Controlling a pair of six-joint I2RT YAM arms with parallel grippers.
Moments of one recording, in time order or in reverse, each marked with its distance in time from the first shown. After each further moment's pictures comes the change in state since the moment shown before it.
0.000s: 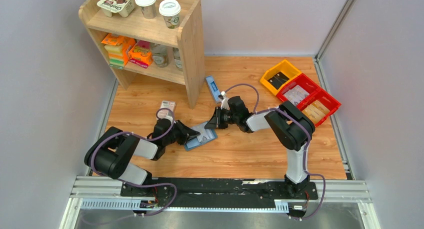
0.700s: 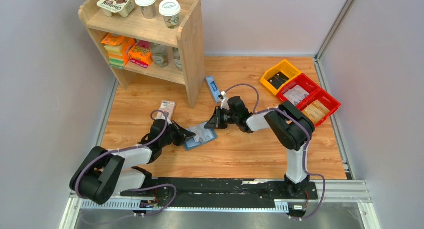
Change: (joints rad) left arm 0.000 -0.223 -0.023 -0.214 -0.069 -0.003; right arm -0.003 0.004 -0.005 0.020 0.003 0.010
